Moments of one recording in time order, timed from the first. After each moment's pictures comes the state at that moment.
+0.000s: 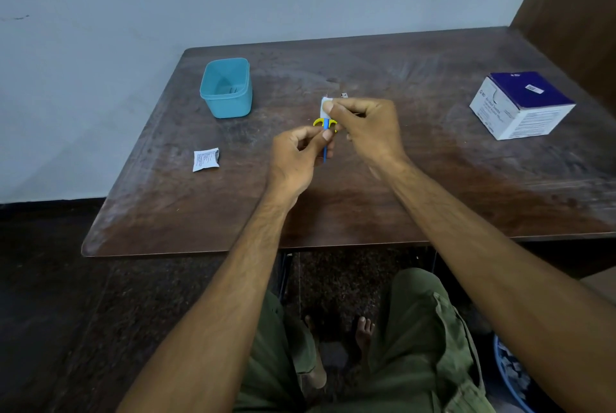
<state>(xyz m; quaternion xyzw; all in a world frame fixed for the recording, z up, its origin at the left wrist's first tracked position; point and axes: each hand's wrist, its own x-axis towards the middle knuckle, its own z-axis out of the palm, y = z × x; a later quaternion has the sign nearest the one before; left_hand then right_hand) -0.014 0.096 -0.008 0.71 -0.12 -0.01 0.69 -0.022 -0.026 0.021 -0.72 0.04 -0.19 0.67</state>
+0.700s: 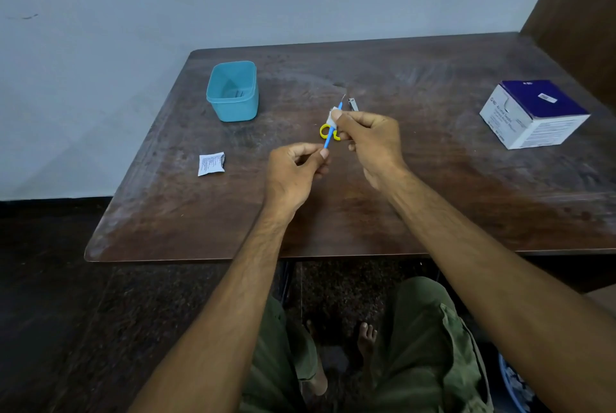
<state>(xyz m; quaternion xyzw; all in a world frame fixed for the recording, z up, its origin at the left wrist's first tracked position) -0.015 0.109 -0.015 0.74 -0.05 -0.01 0.67 -0.004 -0.018 0.005 -0.66 0.13 -0.15 0.72</state>
